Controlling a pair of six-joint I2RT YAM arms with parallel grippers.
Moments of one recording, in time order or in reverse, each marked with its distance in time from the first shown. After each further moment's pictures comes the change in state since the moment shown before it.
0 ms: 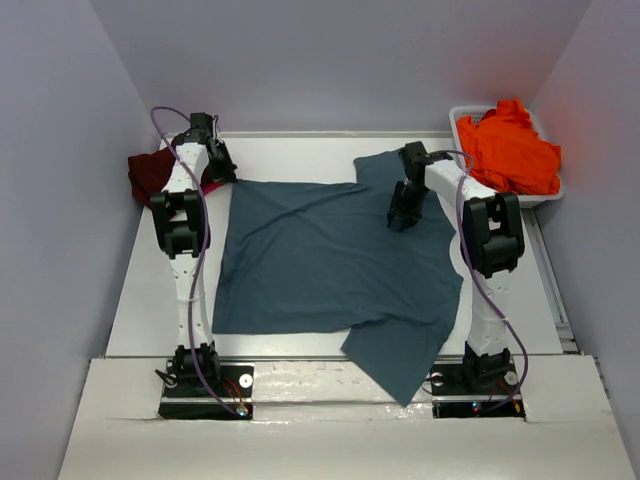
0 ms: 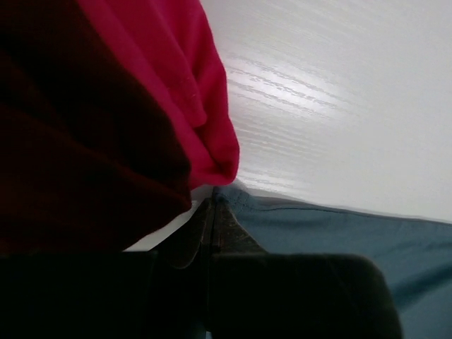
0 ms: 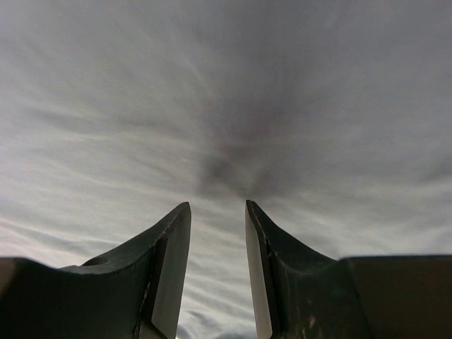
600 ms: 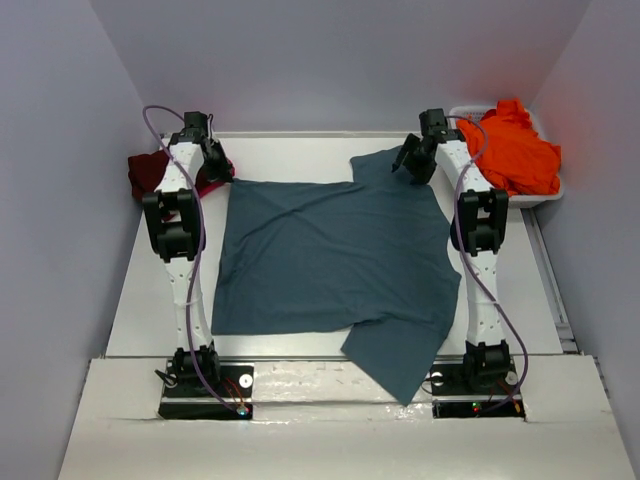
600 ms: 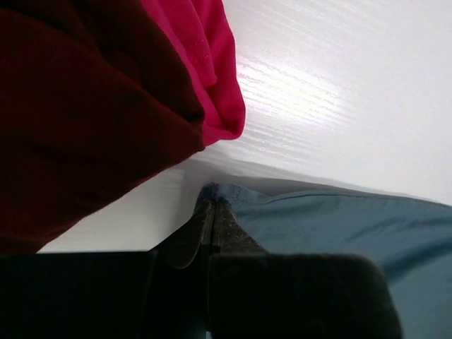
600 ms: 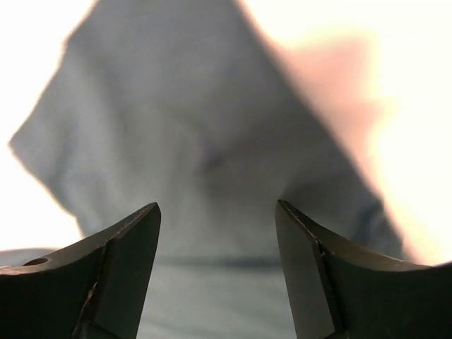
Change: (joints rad) left arm 0.015 -0.111 -0.129 0.027 -0.006 -0.008; right arm -0.134 0.400 0.705 0.077 0.042 0.015
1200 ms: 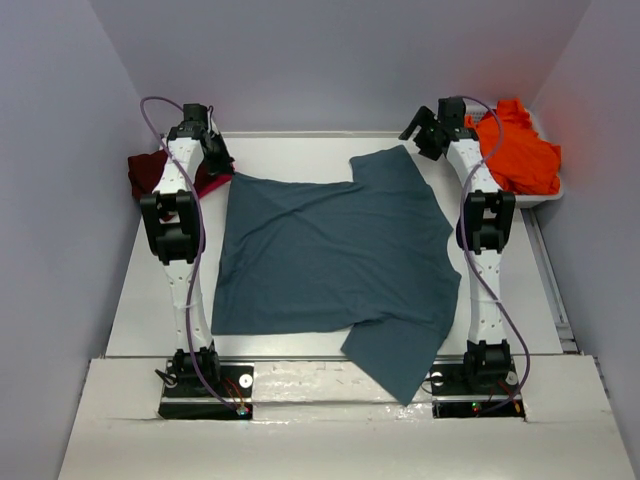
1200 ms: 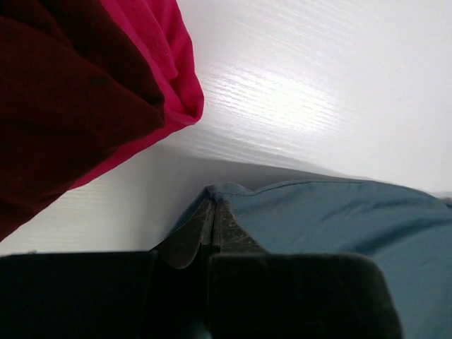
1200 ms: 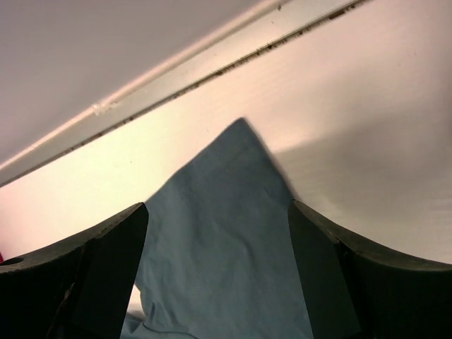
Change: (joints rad) left arm -0.016 -0.072 -0.009 -0.007 0.008 -0.001; right arm -0.077 0.063 0.084 0.297 -0.077 0.012
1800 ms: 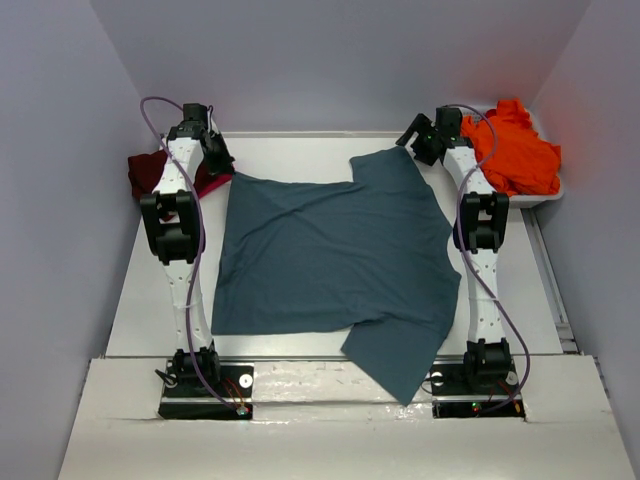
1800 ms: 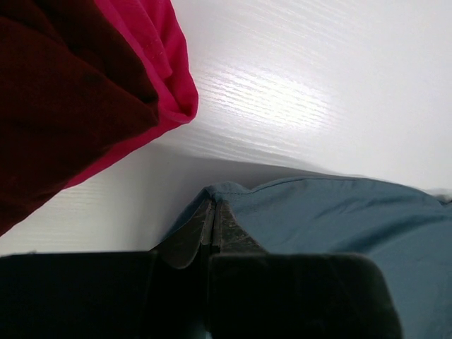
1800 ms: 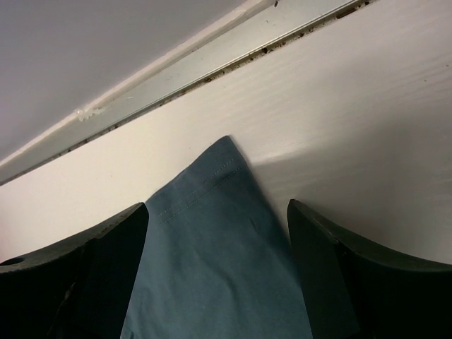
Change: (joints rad) left arm 0.000 -0.001 0.000 -0.002 0.015 -0.006; right arm -0.007 0.108 0.038 0.100 -0.053 0.009
